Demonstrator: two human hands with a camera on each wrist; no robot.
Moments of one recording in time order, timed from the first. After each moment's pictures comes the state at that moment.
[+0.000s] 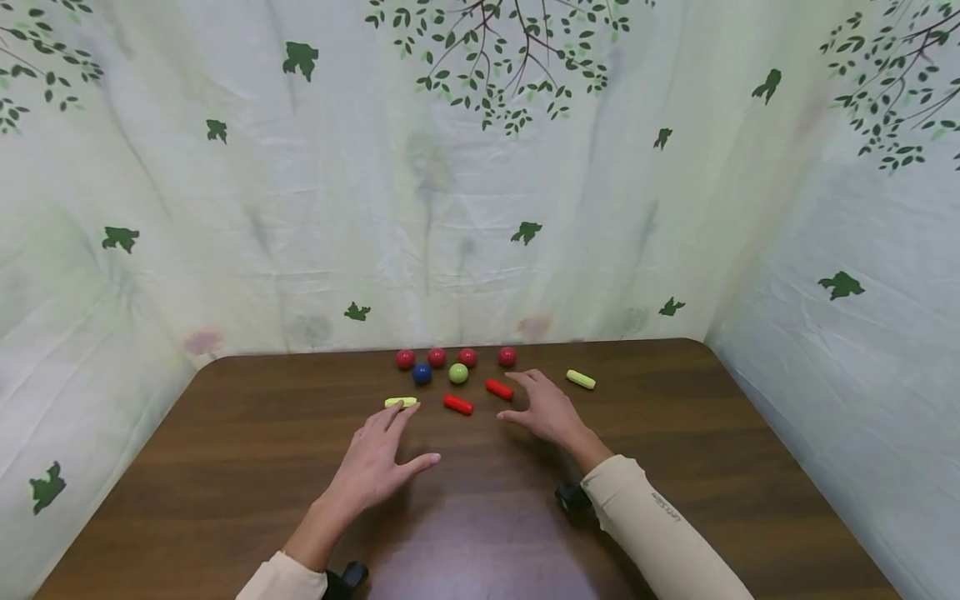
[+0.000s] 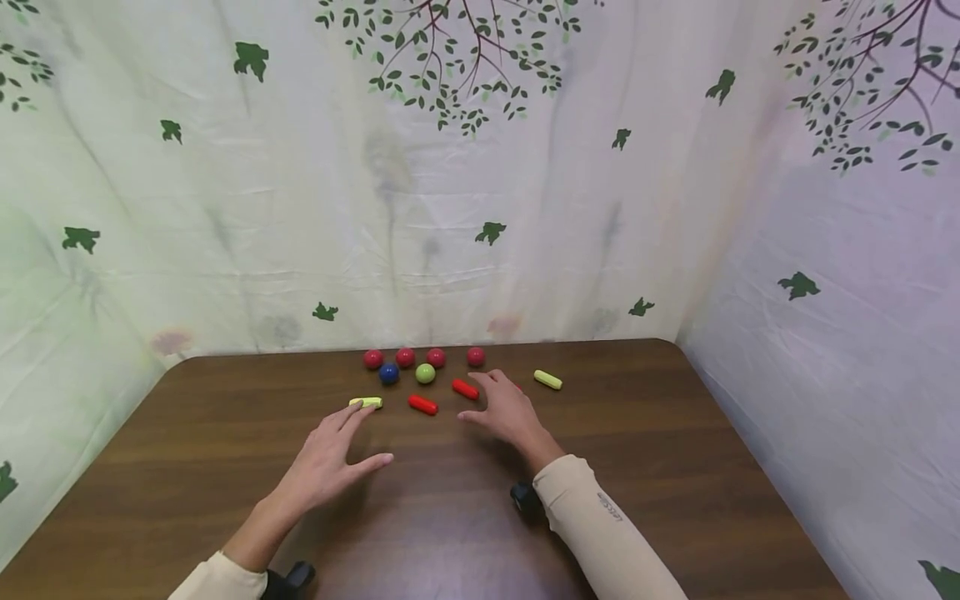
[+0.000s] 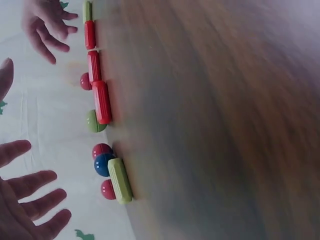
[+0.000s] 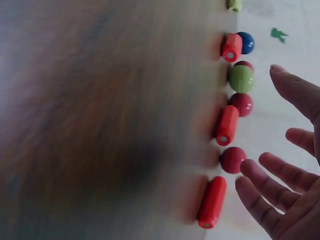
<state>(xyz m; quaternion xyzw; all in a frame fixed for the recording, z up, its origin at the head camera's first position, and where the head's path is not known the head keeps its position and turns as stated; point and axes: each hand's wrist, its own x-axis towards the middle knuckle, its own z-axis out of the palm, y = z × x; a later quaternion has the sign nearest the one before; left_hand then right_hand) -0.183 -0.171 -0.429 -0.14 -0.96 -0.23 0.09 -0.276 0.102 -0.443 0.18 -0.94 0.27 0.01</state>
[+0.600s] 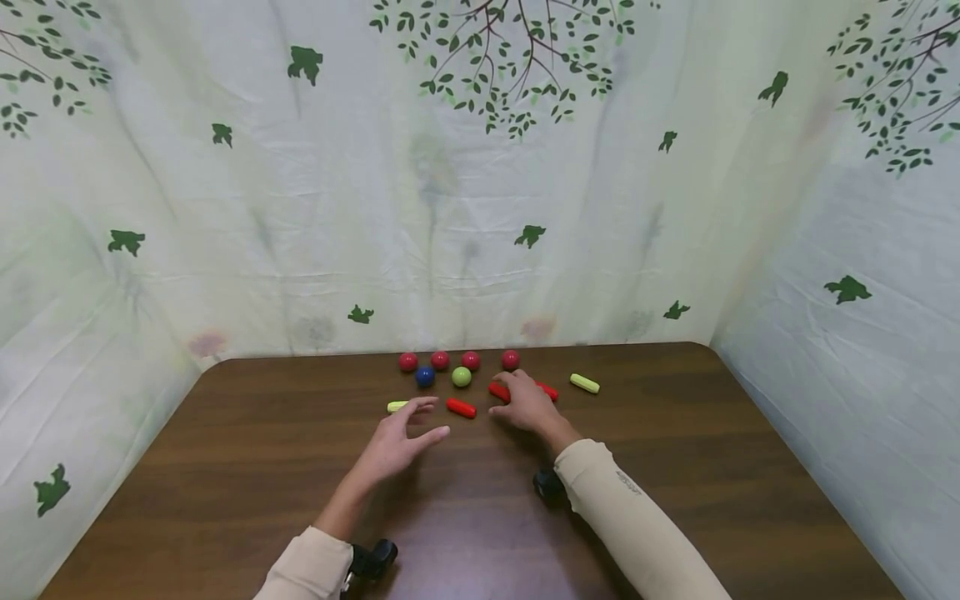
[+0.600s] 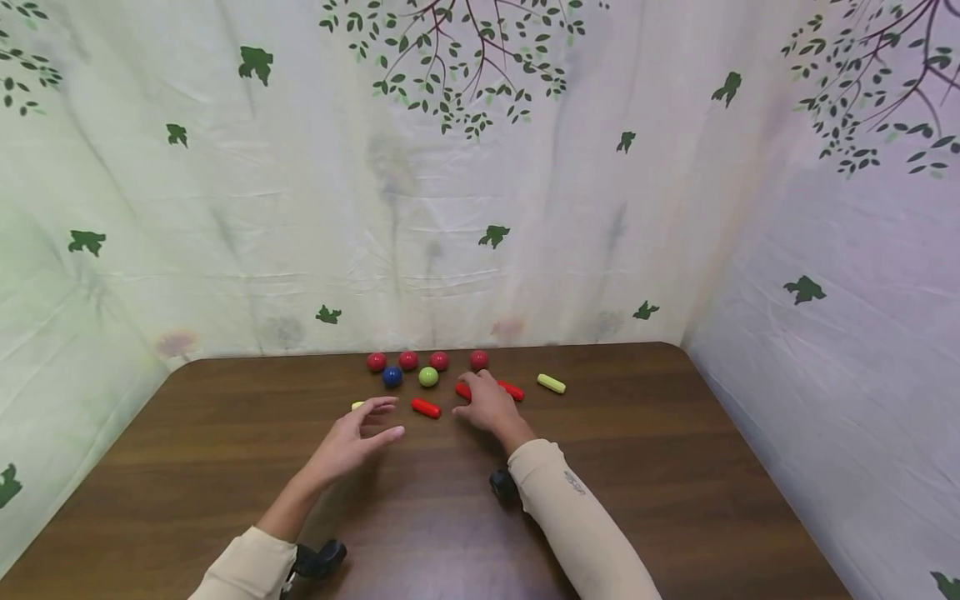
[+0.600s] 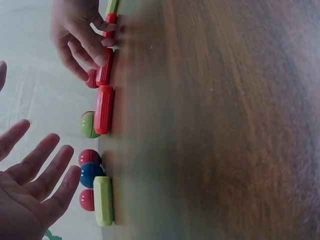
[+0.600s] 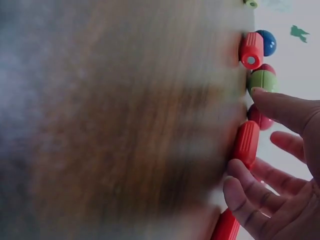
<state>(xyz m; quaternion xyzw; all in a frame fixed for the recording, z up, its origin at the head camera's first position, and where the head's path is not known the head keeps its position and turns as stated) -0.215 -0.159 -0.432 -0.10 -0.87 -0.48 0.00 -0.308 0.070 -0.456 0.17 -0.95 0.26 -0.03</state>
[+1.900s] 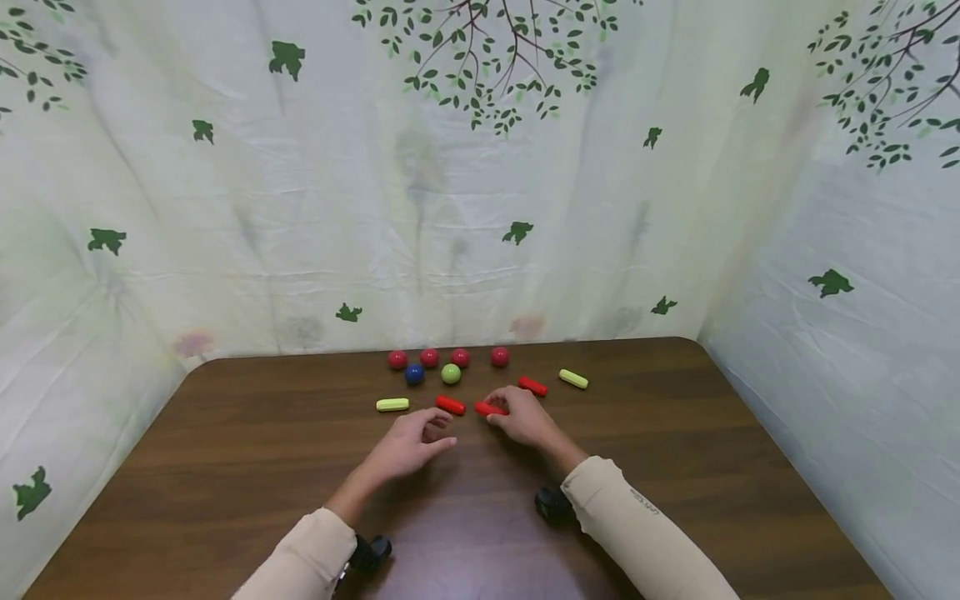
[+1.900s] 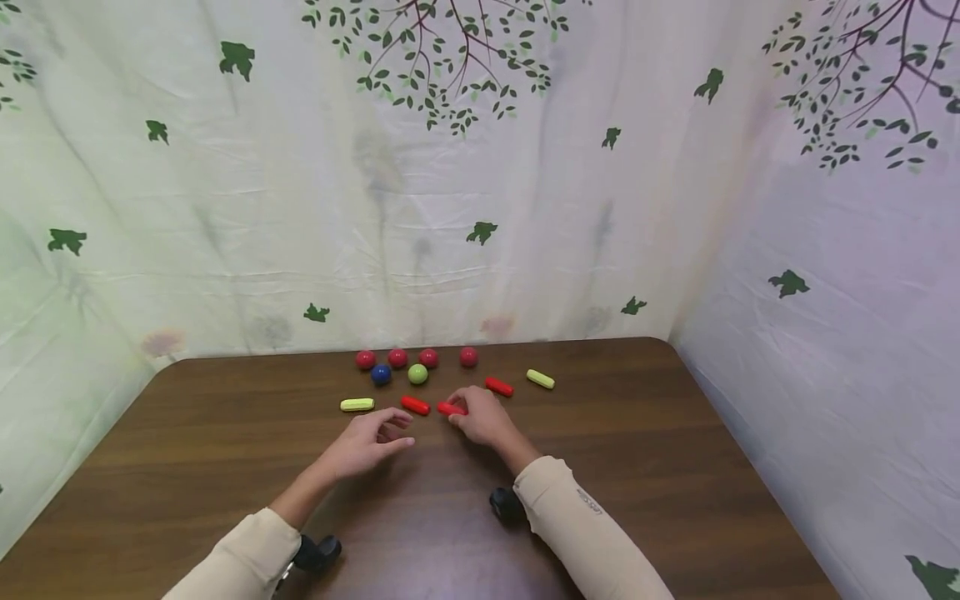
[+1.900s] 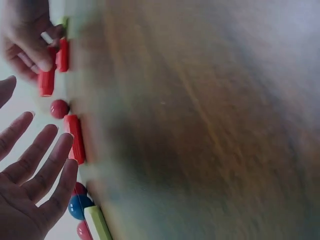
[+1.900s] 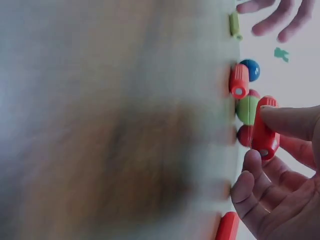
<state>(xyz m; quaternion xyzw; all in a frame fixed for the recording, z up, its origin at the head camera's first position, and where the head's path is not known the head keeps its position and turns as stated) -0.228 -0.137 -0.445 -0.17 -0.90 -0.39 -0.04 -0.281 0.085 -0.459 0.21 -0.91 0.36 -0.03</state>
